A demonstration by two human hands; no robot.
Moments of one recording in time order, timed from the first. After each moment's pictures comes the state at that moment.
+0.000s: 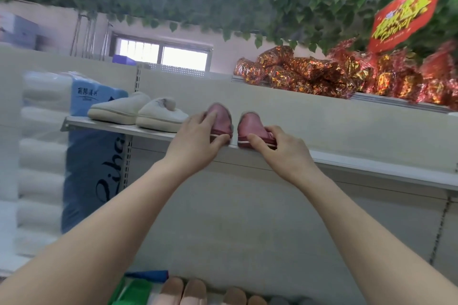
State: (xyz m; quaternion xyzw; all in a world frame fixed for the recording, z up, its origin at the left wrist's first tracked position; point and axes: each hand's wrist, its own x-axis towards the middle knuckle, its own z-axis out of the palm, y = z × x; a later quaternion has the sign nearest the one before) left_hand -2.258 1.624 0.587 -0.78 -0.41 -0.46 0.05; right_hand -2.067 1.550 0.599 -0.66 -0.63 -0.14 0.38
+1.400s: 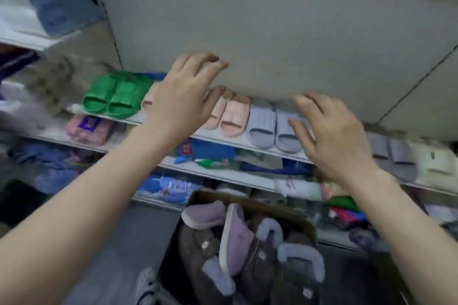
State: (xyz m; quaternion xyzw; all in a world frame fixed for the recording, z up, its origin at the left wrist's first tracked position) left_hand -2.164 1.415 0.311 -0.84 -0.38 -0.38 0.10; right_hand -1.903 1.316 0.307 -0.58 -0.75 -0.24 0.20
